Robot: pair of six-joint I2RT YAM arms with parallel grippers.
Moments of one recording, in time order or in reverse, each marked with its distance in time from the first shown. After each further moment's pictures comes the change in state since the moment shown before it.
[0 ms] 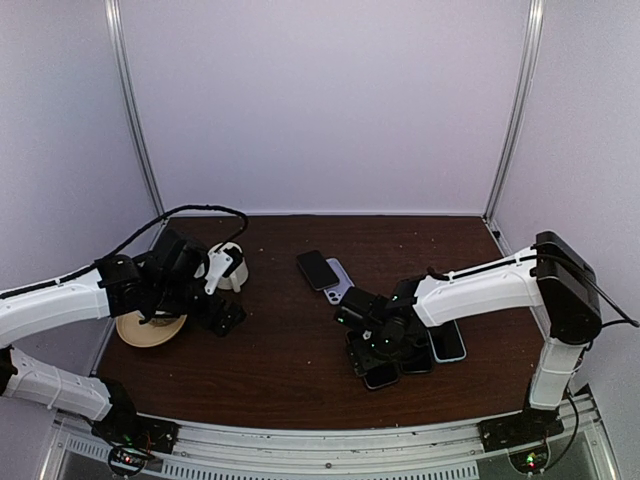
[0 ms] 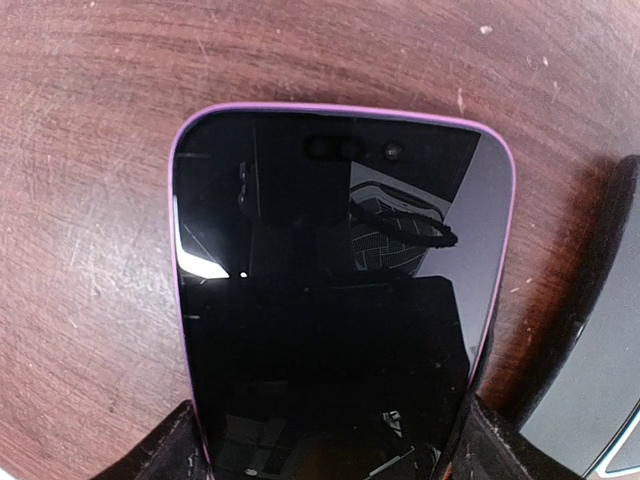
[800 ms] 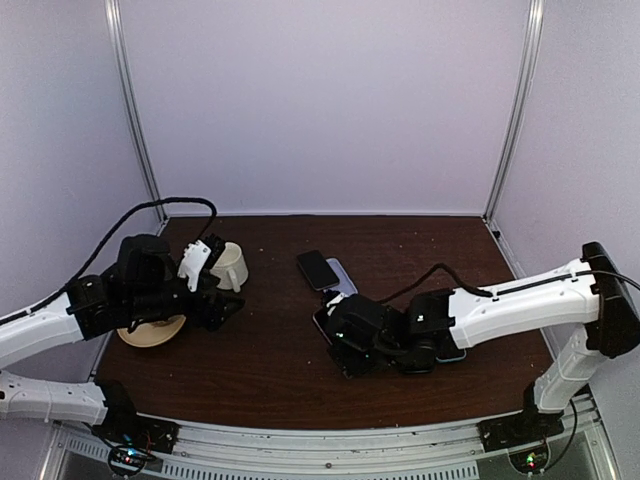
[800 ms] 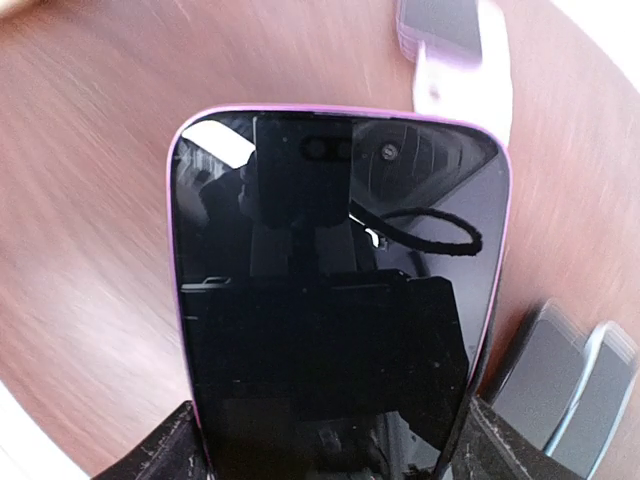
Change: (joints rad) left arm 0.001 -0.197 -0.102 0.162 0.105 0.002; right arm 0.191 -0.180 -0.031 0.146 0.292 -0.206
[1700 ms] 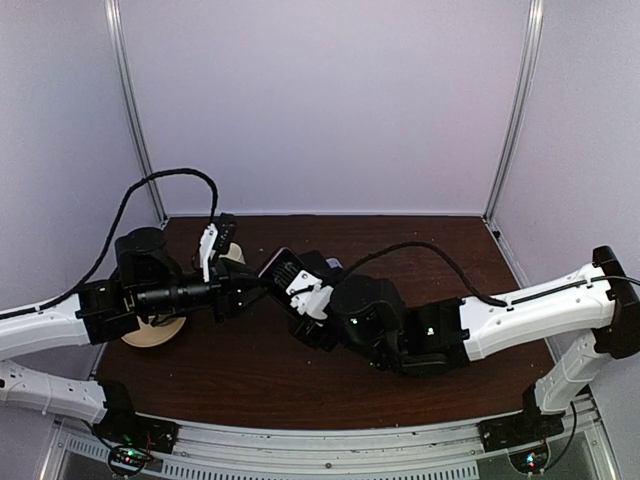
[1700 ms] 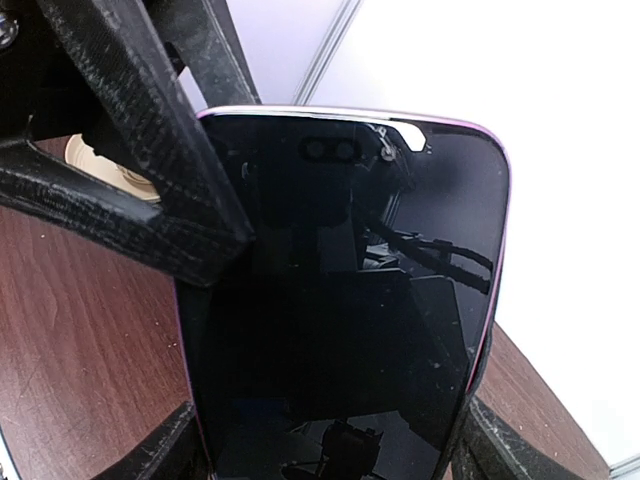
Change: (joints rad) left arm -0.143 0.011 -0.032 0.462 0.291 -0.203; right arm 0.115 -0.070 0.001 0.668 0.223 -0.699
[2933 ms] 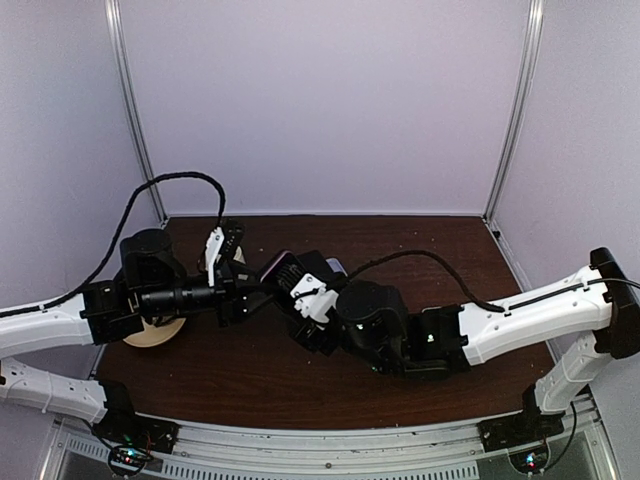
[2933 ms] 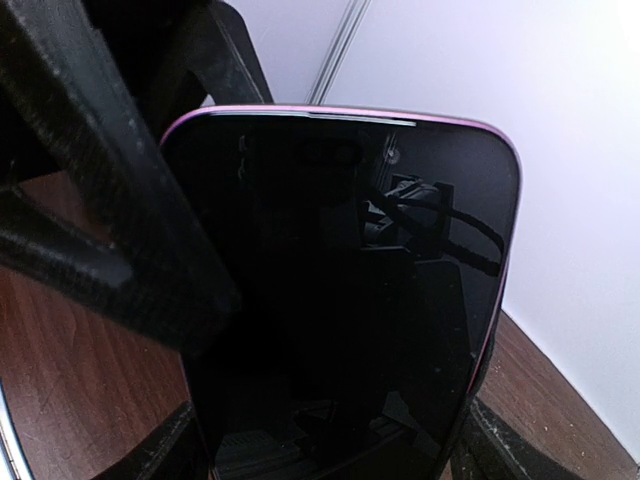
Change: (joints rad) left arm -0.016 0.026 0.001 0.018 0.026 0.053; right arm 0.000 -0.002 -0.055 0.094 -0.024 0.033
